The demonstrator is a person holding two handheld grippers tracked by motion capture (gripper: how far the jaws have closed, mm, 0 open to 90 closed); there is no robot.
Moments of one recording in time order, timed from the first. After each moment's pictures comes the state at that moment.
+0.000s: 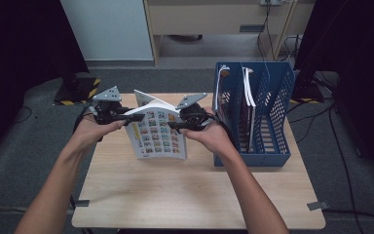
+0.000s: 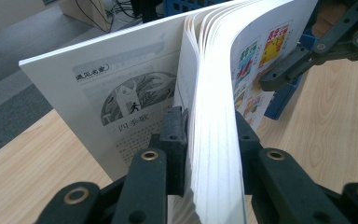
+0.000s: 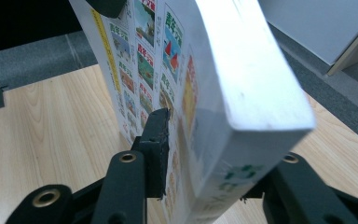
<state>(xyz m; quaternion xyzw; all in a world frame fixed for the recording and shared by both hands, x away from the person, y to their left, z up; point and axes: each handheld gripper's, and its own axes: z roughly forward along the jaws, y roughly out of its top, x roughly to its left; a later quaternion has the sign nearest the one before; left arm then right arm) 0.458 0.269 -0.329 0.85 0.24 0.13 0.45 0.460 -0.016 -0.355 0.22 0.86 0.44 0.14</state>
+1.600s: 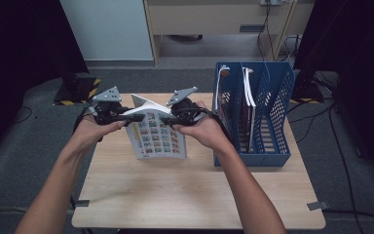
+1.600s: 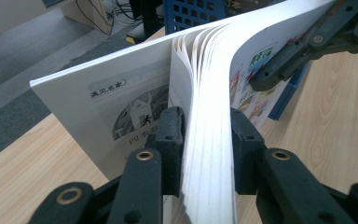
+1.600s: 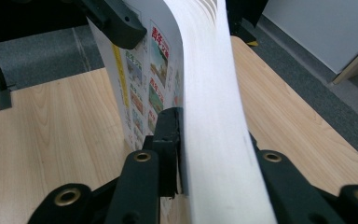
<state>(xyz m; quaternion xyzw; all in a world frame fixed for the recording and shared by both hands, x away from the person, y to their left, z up) 0.457 0.269 -0.329 0.85 0.24 0.14 0.45 0.464 0.005 -0.339 0.19 0.87 0.43 0.14</state>
